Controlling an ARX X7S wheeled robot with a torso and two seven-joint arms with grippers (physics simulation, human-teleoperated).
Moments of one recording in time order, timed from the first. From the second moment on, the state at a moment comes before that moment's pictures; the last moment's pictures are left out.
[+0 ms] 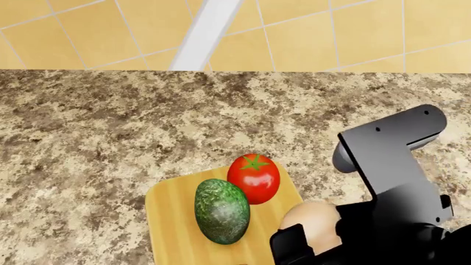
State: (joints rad) left arm -1.82 -1.07 0.64 0.19 -1.37 -1.20 -0.47; right arm 1.55 1.13 -1.22 -0.41 2.06 0.87 0.61
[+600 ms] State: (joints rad) left arm -1.80 -1.08 0.64 0.20 -1.39 -1.19 -0.47; right arm 1.48 1.06 -1.24 -0.38 1.99 0.83 0.56
